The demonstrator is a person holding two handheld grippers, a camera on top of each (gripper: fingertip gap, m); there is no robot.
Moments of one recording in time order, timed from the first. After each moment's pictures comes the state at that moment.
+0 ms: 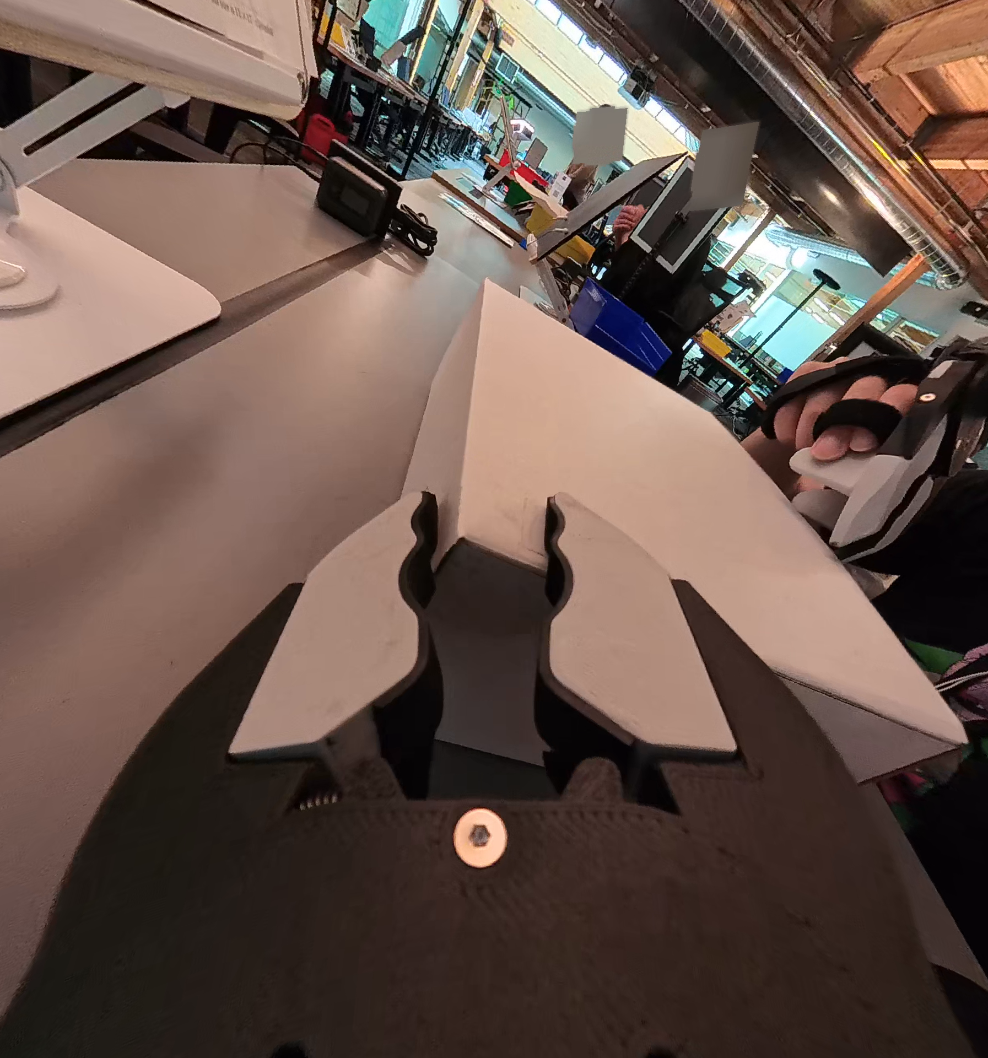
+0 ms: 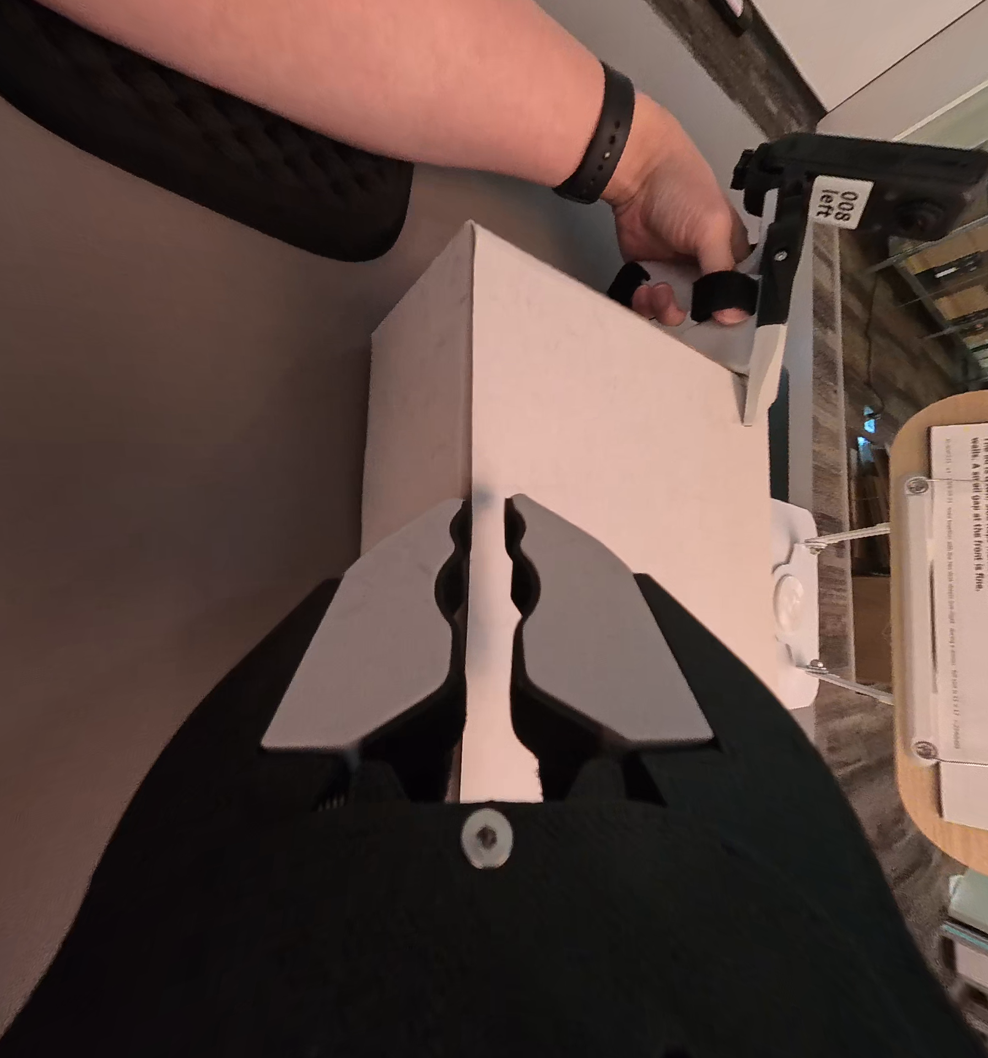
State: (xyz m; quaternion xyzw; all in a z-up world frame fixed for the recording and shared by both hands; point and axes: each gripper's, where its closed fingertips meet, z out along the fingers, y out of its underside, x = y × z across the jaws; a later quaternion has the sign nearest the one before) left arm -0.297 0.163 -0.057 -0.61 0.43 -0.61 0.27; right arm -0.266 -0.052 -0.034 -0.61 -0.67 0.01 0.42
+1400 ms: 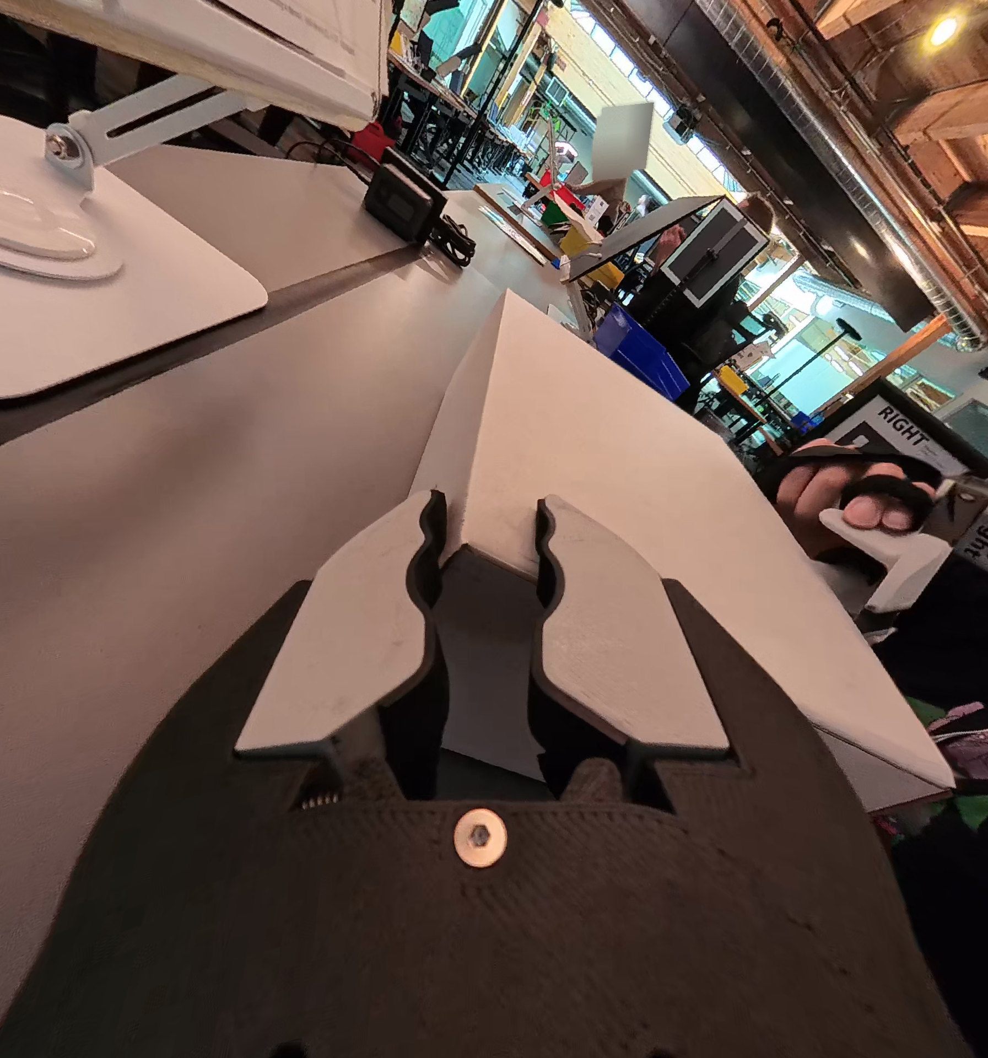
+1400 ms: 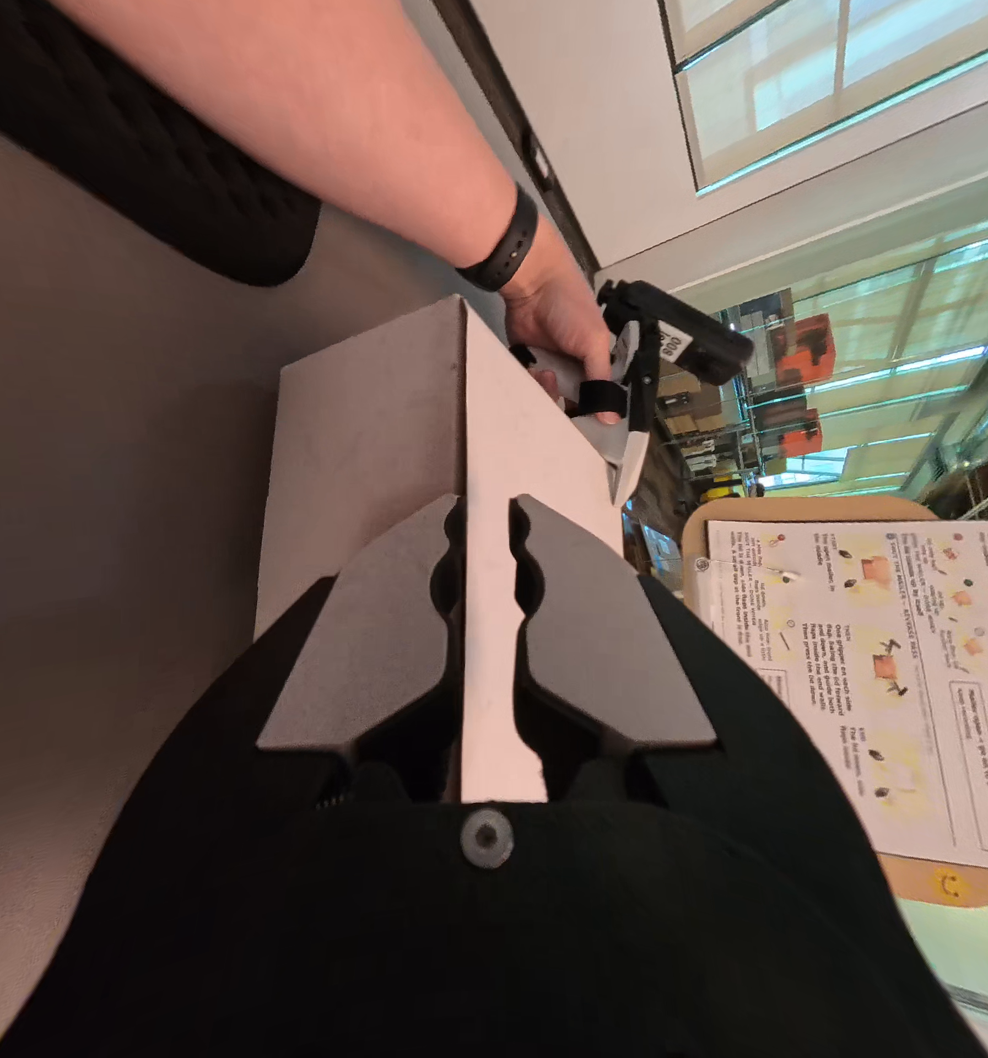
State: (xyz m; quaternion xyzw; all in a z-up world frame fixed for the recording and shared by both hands) left arm -0.302 0.176 -0.055 -0.65 0.39 -0.60 0.26; right arm -0.293 -0.038 -0.028 -0.48 -0.67 -0.11 0.55
